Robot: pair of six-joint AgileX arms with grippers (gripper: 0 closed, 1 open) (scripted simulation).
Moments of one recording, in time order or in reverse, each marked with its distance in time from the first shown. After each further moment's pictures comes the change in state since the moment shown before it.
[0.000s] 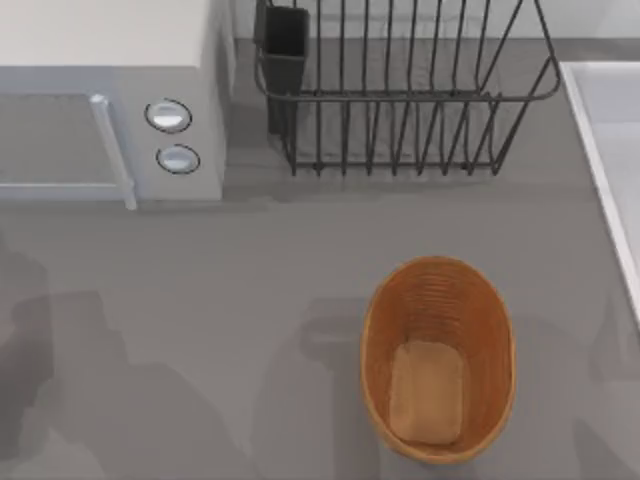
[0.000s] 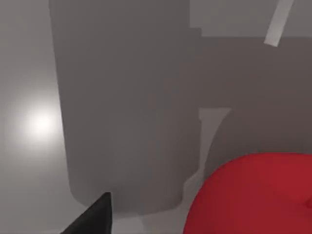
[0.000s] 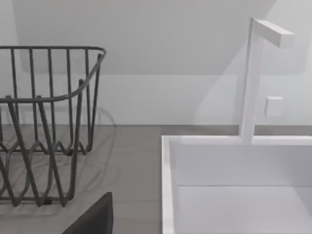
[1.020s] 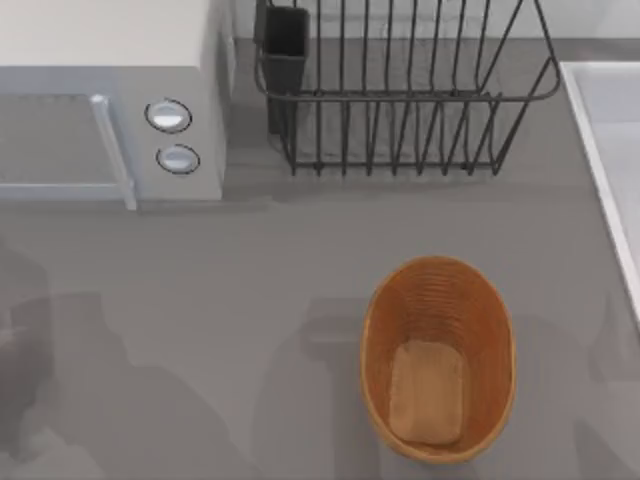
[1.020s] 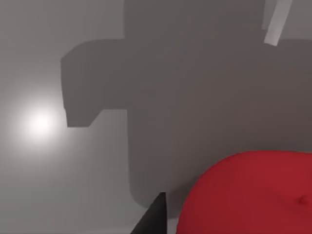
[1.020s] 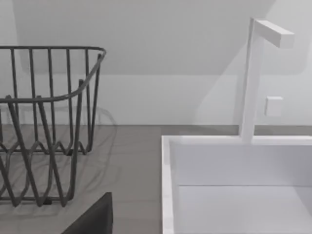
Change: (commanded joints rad) left arm 0.000 0.010 -0.011 0.017 0.000 0.001; right arm 0.000 0.000 0.000 0.000 0.000 0.000
